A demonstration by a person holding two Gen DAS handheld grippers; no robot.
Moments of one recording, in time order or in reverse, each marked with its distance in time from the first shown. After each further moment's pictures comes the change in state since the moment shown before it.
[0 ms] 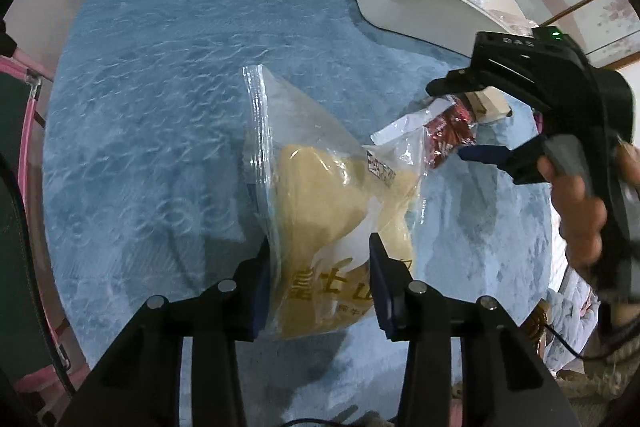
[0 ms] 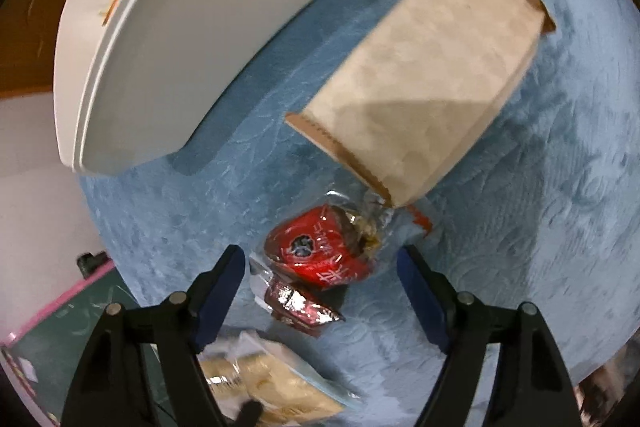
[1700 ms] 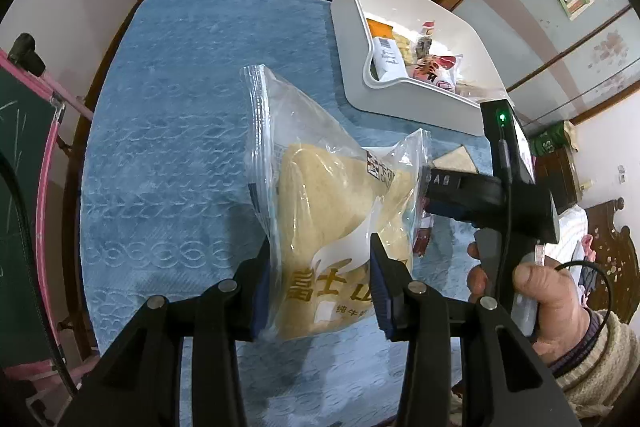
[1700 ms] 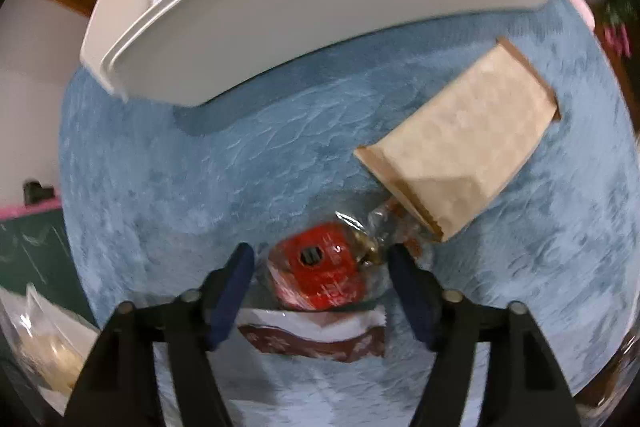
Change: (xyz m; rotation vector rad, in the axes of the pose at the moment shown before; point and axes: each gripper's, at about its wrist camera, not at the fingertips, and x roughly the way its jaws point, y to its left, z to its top) left arm -0.072 0.000 0.032 -0.060 -0.159 -0.015; right arm 0.008 0.040 -0.021 -0.372 -0.148 -0.213
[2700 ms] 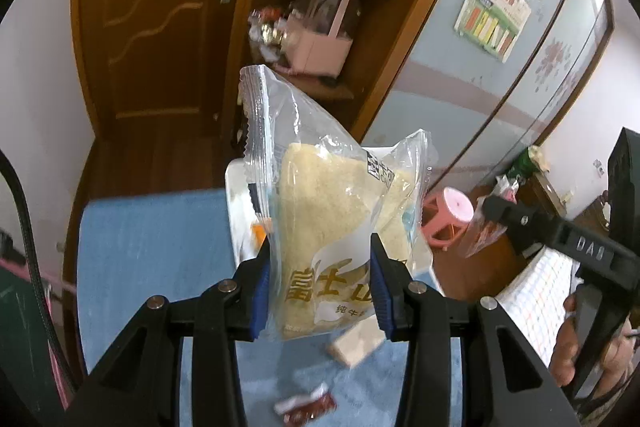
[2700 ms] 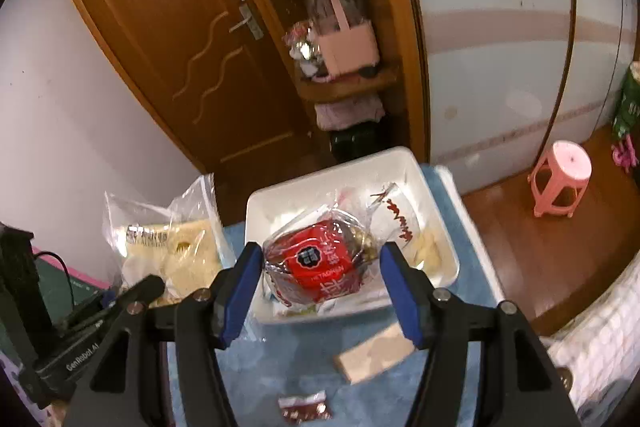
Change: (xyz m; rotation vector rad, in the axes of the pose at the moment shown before) left arm -0.082 -0.157 0.157 0.231 -0.352 -0.058; right arm -0.301 -0.057 0.065 -0.119 -0.613 0.177
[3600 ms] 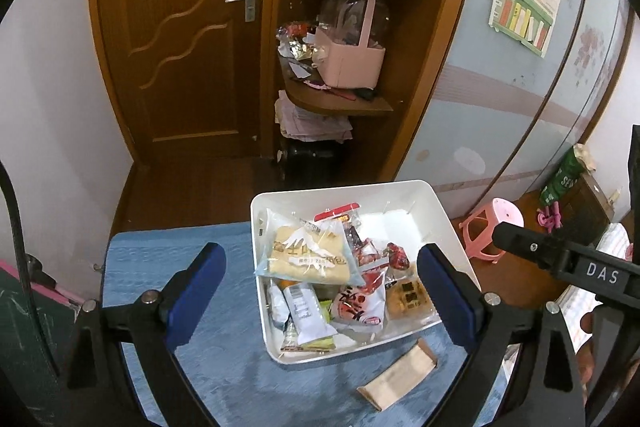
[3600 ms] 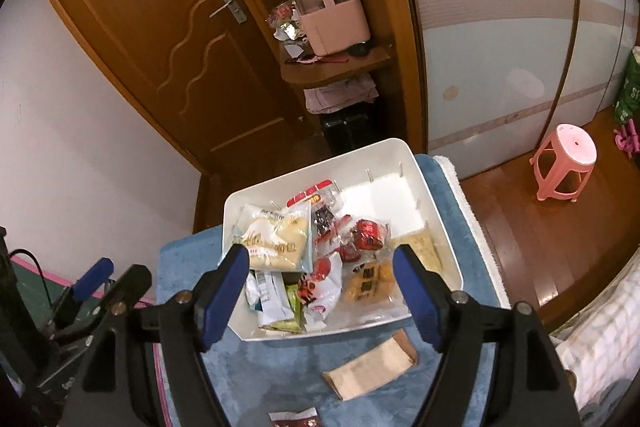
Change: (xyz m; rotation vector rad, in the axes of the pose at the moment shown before) left arm 0.040 -0.014 0.018 0.045 -0.041 0.192; right arm 0.060 -0.027 0.015 0.043 0.090 -0.010
